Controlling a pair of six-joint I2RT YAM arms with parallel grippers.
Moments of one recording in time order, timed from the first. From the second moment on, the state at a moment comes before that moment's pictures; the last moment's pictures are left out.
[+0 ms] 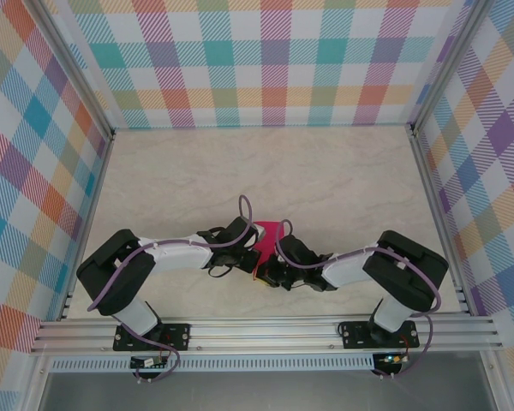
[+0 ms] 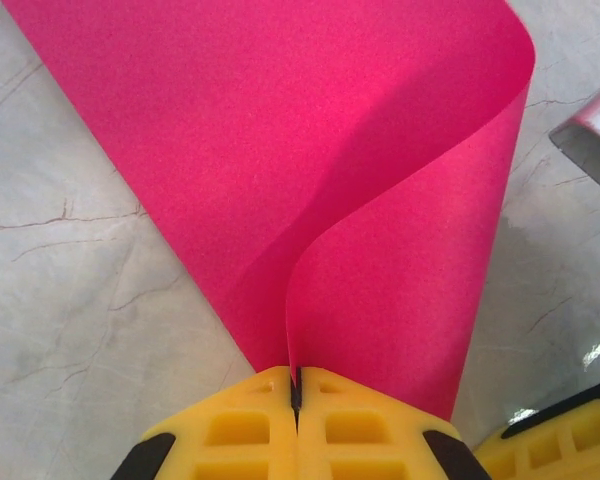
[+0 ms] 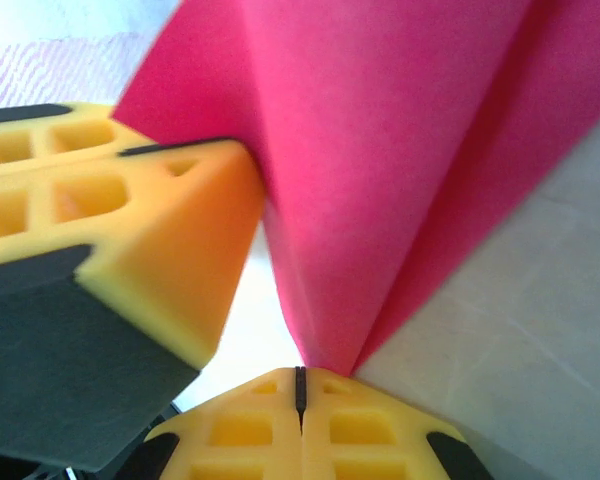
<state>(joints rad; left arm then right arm) -0.84 1.60 0.75 -0.21 0.10 -0.37 0.96 1.61 0.49 0.38 -0.35 1.37</state>
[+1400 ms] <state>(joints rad) -0.84 1.63 0.80 -0.27 0.10 -0.36 0.63 1.96 1.25 -0.58 -0.35 0.58</state>
